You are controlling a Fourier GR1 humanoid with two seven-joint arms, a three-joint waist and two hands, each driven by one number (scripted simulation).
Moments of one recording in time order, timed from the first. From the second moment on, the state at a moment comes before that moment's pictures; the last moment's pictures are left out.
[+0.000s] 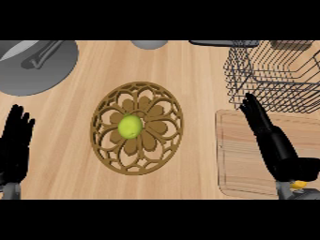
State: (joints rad) left arm 0.05 0.35 -0.02 -1.57 0.32 0.40 0.09; right arm -0.06 -0.38 0.32 -1.62 -0.28 -0.19 -0.10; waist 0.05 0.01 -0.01
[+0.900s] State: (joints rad) left arm 0.13 0.39 -0.18 -1.47 0.28 0.21 0.18; right arm -0.06 -0.65 0.39 -1.92 -0.22 0.42 -0.32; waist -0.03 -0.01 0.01
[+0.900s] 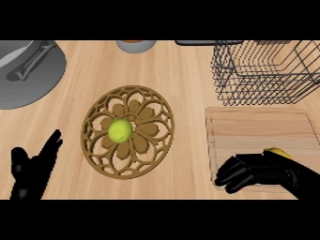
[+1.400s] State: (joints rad) left arm 0.14 0.40 -0.18 -1.48 0.27 0.20 0.19; right arm -0.20 -1.01 0.03 -1.95 -0.08 0.47 -0.26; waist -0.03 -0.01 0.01
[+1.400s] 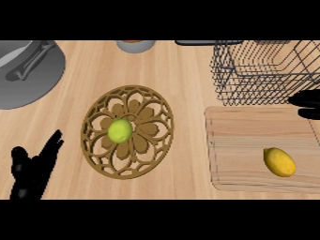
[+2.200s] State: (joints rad) left arm 0.11 0.37 -0.19 -1.47 0.24 0.18 0.21; right arm -0.23 -1.42 -0.13 -1.78 0.06 0.73 -0.42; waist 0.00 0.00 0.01
